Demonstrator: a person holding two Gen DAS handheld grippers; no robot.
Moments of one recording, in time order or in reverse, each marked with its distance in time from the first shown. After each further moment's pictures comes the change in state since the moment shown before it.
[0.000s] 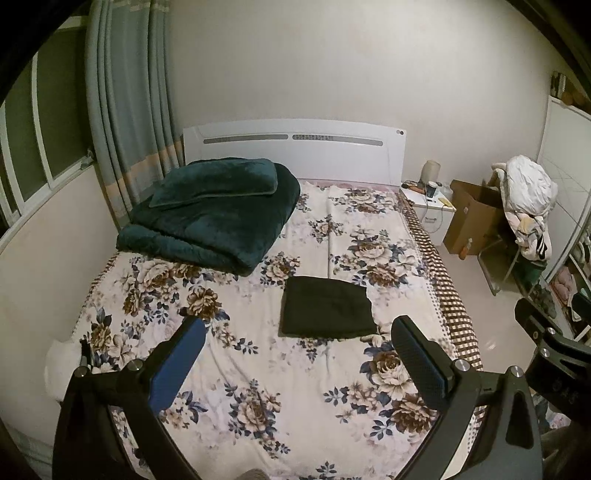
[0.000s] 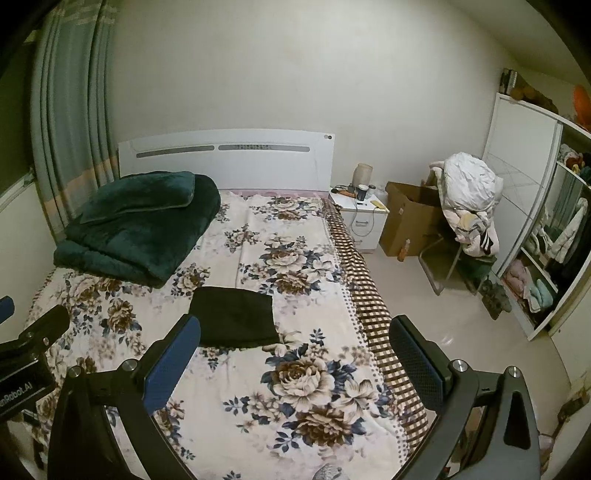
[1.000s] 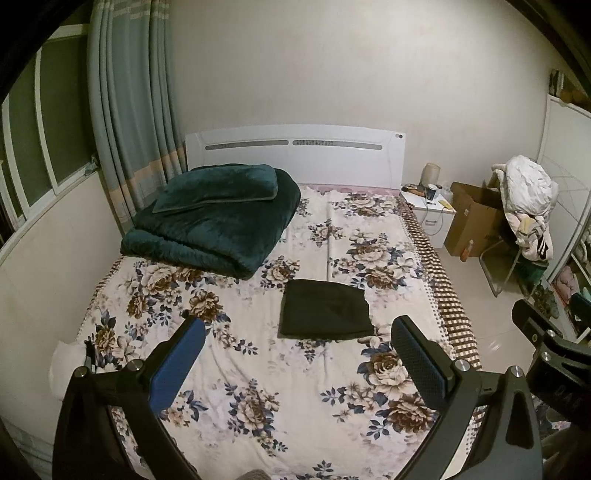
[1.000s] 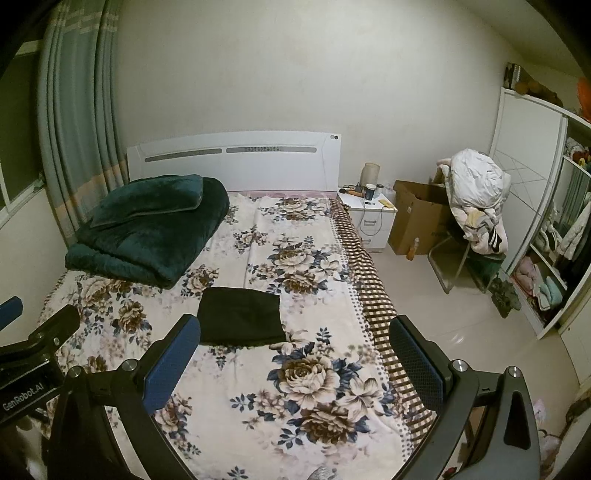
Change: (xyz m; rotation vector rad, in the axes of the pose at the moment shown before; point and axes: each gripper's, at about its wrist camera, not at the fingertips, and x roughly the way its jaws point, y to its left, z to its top) left arm -0.007 0.000 0.007 -0.001 -0.004 0.003; right arm 0.005 -0.013 0.005 0.006 0.004 0.050
